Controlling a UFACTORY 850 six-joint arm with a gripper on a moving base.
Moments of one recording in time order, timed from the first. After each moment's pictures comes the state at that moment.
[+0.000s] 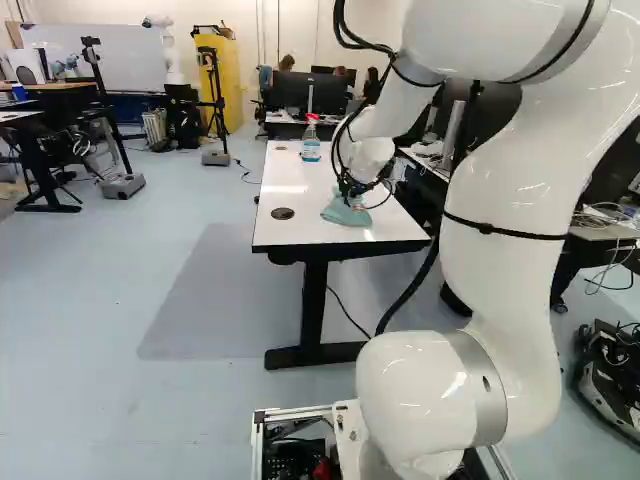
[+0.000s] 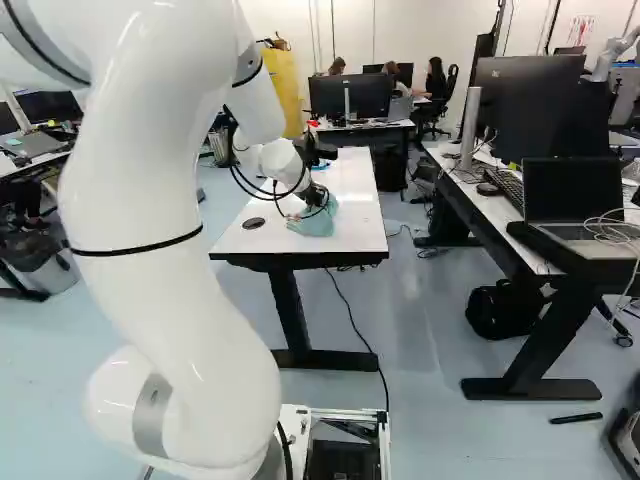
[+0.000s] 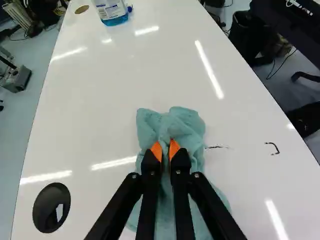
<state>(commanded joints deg) -3.1 -15.8 -51.9 12.3 9.0 0.0</state>
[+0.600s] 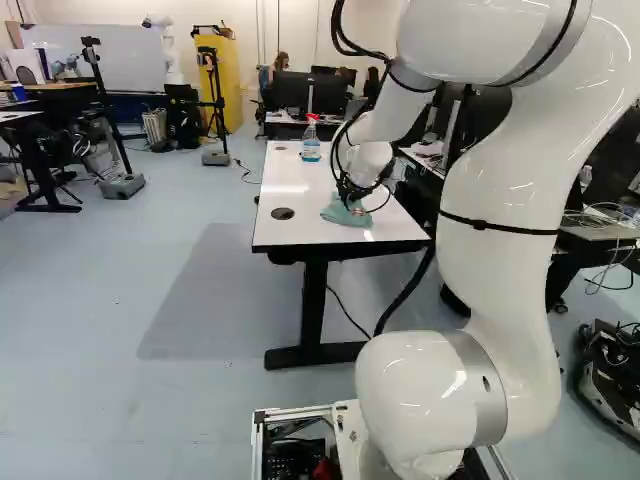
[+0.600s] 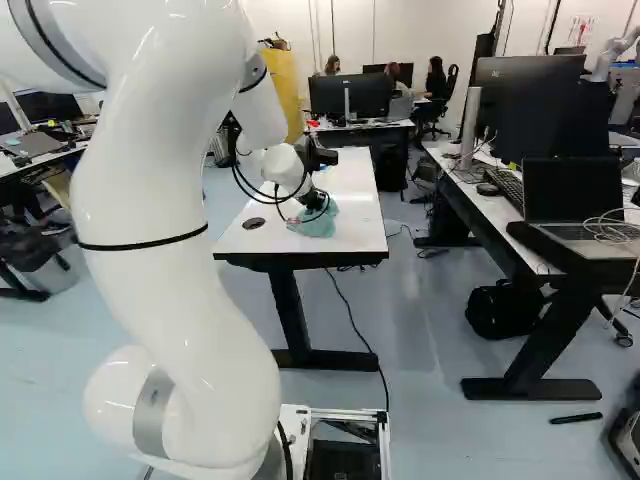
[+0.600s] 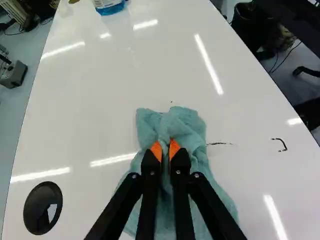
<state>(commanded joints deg) -3.1 -17.0 -52.2 12.3 8.4 0.0</state>
